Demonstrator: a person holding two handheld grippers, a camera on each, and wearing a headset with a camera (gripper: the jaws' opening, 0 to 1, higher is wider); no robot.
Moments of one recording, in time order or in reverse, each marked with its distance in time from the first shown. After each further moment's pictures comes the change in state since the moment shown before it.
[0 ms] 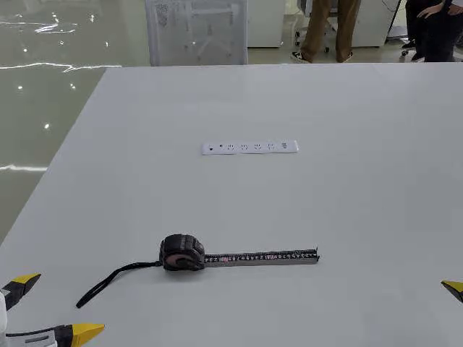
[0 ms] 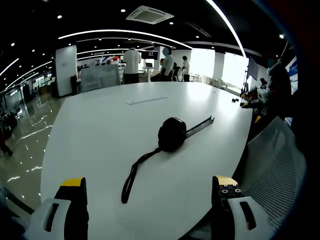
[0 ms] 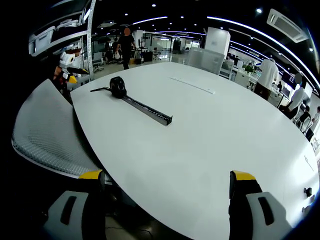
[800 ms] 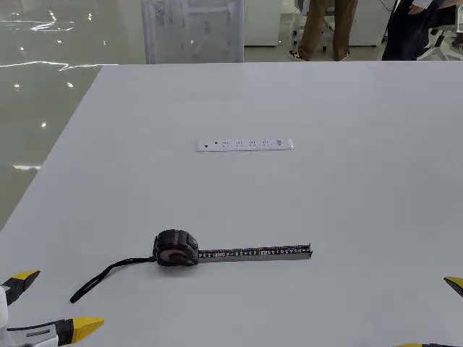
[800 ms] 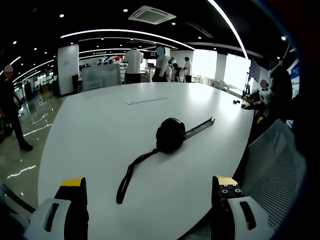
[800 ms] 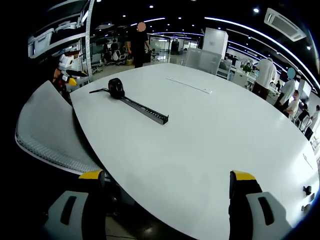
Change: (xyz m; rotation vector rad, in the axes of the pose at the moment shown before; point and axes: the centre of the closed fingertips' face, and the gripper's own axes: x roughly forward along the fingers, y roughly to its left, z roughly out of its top) left arm 0.003 -0.008 -0.001 -0.022 -0.003 0.011; right arm -0.011 -0.004 -0.002 0.003 -0.005 -0.007
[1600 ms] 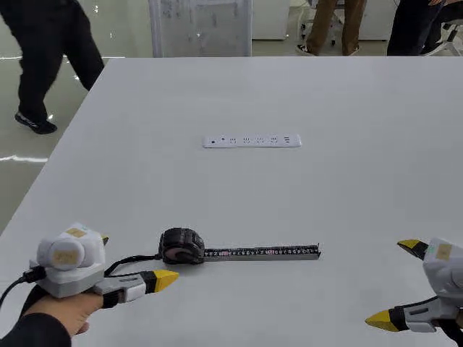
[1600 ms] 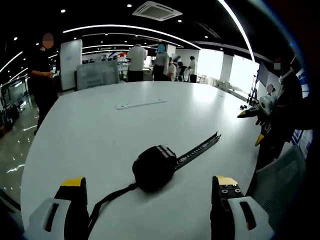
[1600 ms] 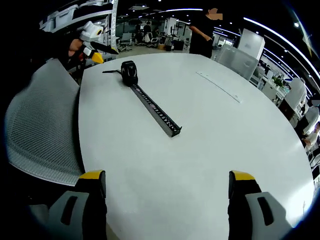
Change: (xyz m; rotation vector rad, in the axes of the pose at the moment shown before) left arm 0.106 -0.052 0.057 -0.029 0.027 0.036; right arm 0.095 -0.009 0.037 -0.245 0.112 0.188
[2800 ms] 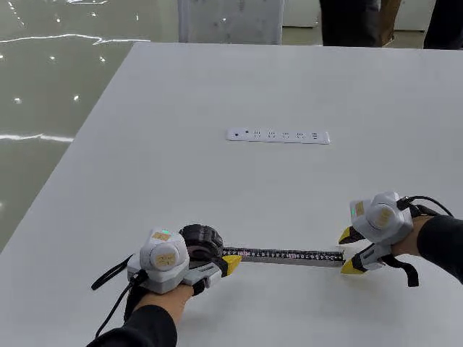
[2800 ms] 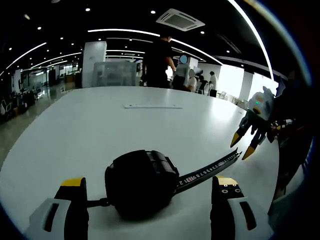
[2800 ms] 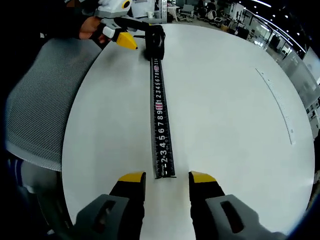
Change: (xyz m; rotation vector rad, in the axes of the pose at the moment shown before) left arm 0.071 -0.015 -0.009 -0.163 -0.105 0.134; right arm 0.111 -0.012 0.036 -0.370 0.252 0.377
